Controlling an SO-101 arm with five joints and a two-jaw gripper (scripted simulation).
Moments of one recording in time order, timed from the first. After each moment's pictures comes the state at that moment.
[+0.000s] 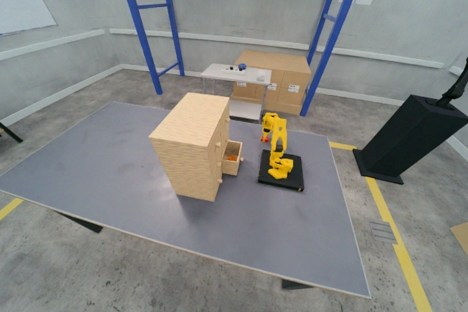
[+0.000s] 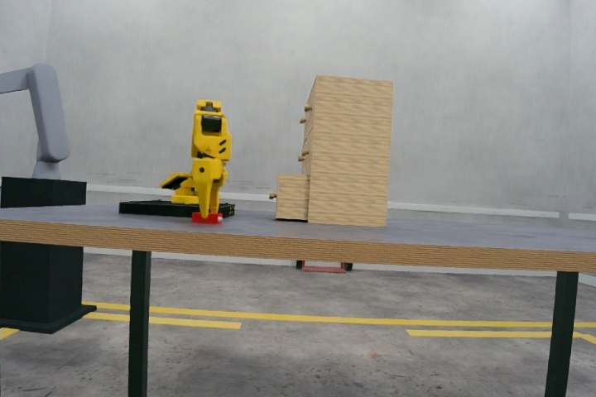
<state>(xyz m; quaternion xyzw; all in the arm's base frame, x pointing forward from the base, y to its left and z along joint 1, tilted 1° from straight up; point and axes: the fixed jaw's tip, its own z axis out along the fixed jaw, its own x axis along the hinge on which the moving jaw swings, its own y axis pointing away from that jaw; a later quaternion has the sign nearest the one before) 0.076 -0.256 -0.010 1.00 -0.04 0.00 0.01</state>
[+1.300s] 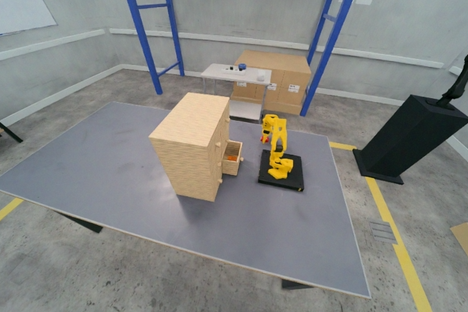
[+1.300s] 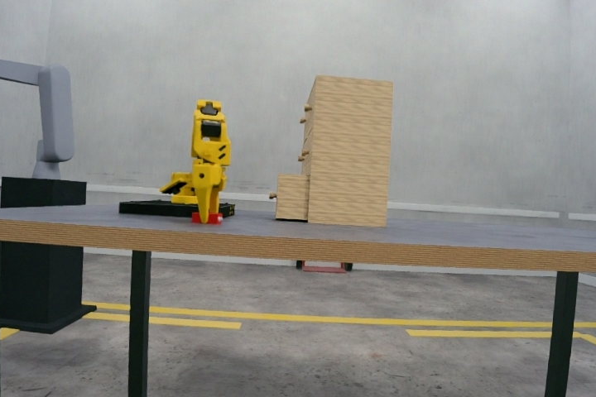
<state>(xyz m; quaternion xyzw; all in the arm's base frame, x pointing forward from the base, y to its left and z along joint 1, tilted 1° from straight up) 0.075 -0.251 -0.019 1.00 -0.04 0.00 0.01</state>
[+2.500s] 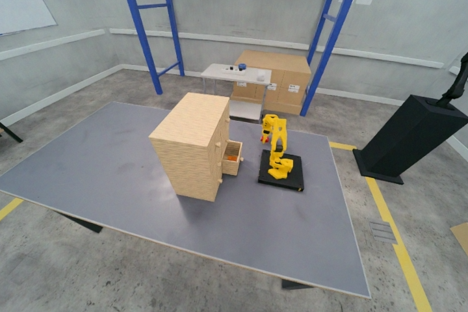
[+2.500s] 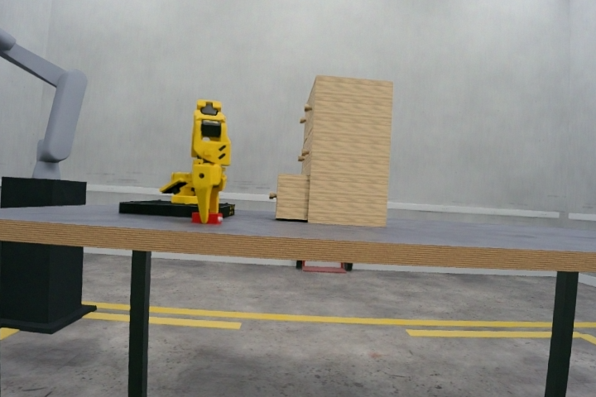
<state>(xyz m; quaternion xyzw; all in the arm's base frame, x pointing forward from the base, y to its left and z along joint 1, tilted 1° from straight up) 0.075 -0.251 -0.019 1.00 -0.04 0.00 0.01</state>
